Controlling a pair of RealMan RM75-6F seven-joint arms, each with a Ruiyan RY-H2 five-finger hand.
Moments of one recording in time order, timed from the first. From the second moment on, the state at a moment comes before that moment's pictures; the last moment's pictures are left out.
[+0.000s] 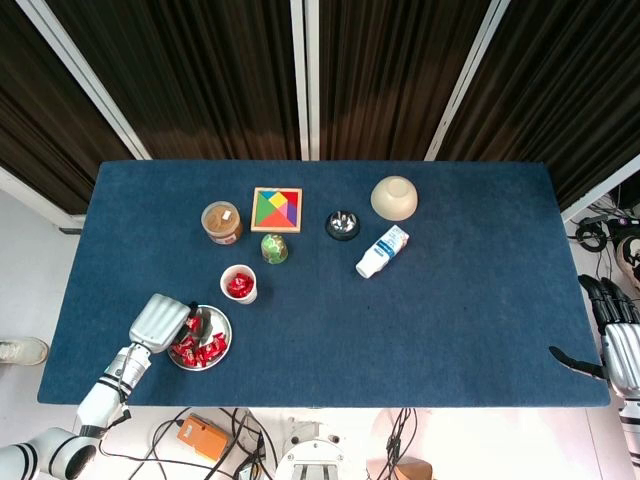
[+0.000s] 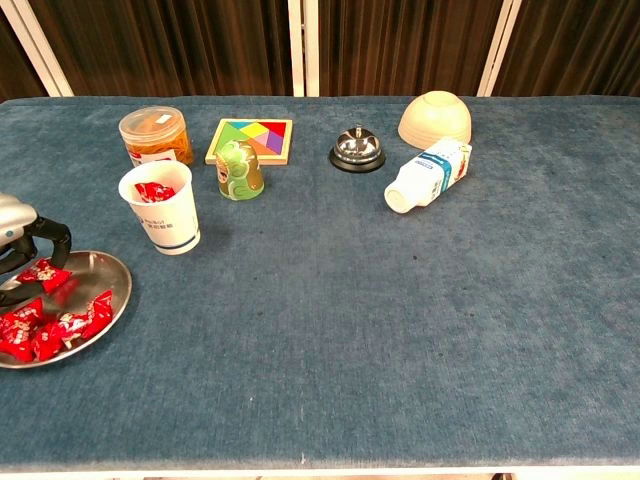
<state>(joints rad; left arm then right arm) -0.42 -1.45 0.05 -1.42 1.43 1.12 0.41 0.03 -1.06 0.05 -1.57 -1.56 1.56 0.22</state>
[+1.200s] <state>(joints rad) -0.62 -1.42 -0.17 -1.69 1.28 1.03 0.52 0.03 -1.08 0.06 -1.53 -1.55 1.56 0.27</state>
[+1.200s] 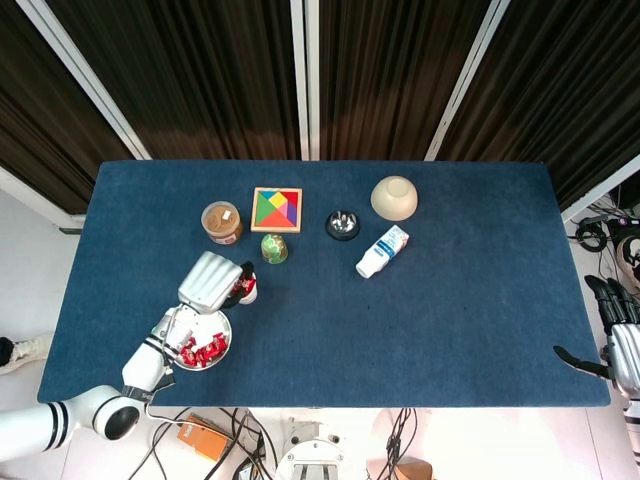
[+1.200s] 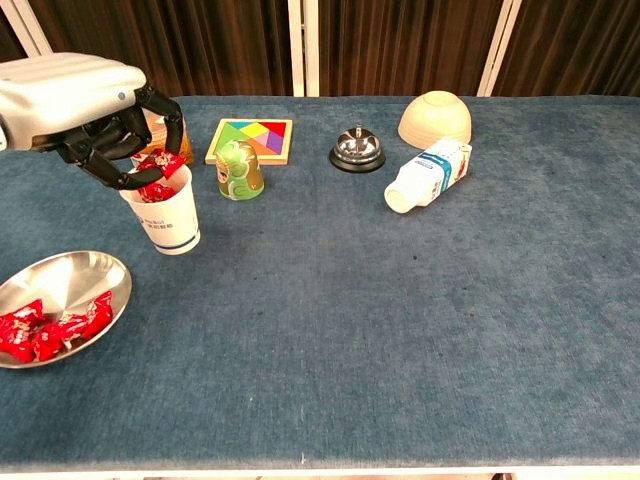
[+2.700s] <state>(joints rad) -0.36 -1.30 0.11 -1.71 1.52 1.28 0.41 0.04 -1.04 0.07 -1.58 -1.57 1.58 0.22</state>
